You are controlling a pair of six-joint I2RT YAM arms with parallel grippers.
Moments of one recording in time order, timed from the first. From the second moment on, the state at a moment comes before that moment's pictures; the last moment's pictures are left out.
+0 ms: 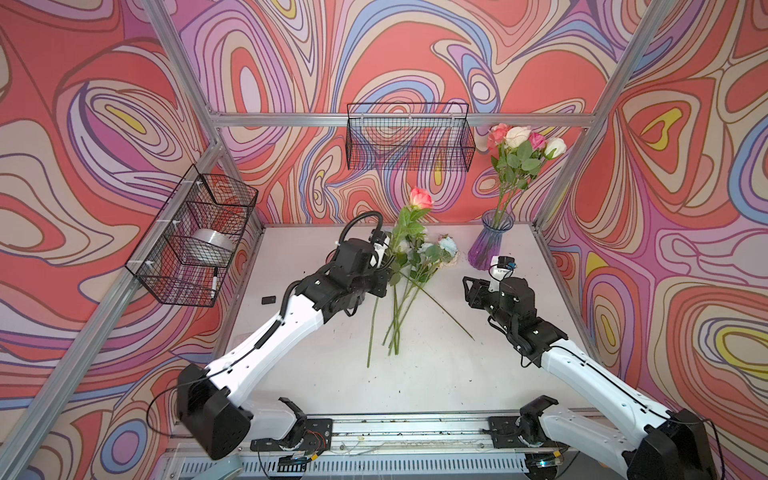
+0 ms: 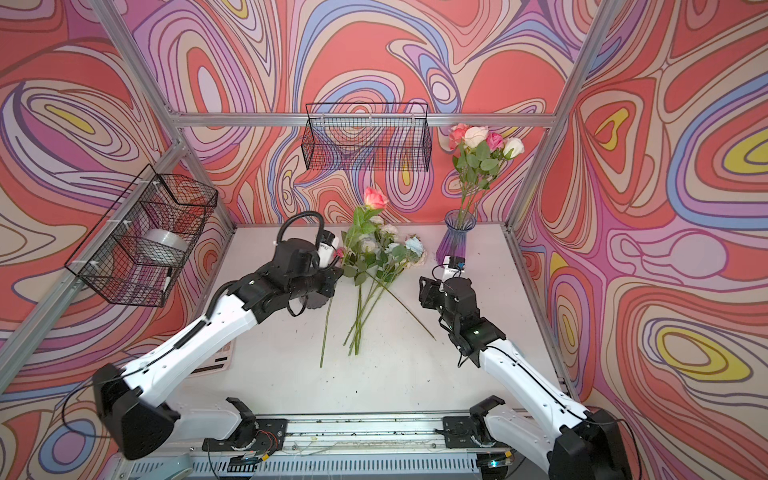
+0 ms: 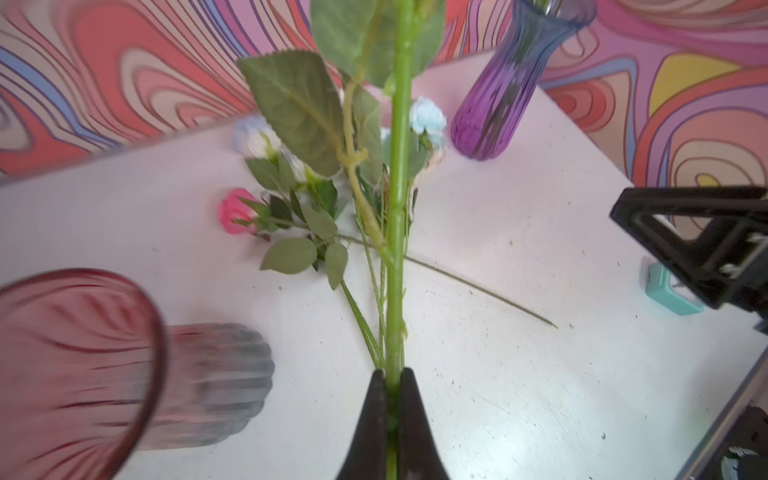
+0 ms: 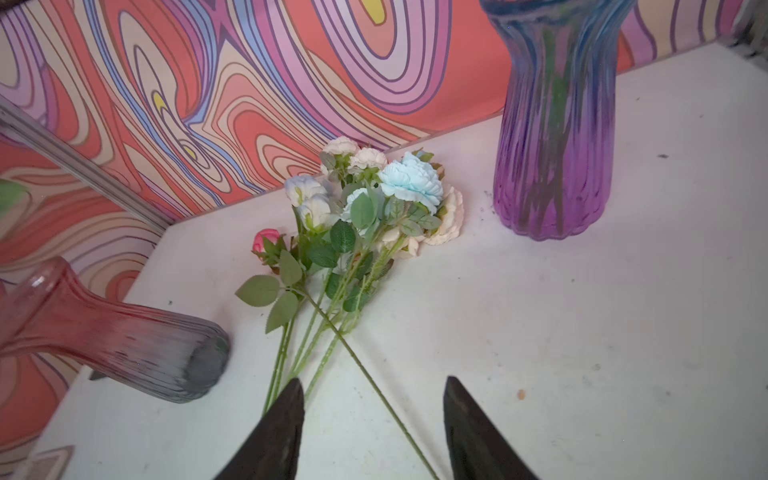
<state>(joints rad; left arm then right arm) -0.63 1.27 1.23 -0.48 -0.05 -0.18 0.41 1.03 0.64 0.02 0.12 0.52</state>
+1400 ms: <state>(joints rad) -0.38 1.41 1.16 -0.09 -0.34 -0.10 0.41 1.12 0.61 0.16 -0.07 0.57</state>
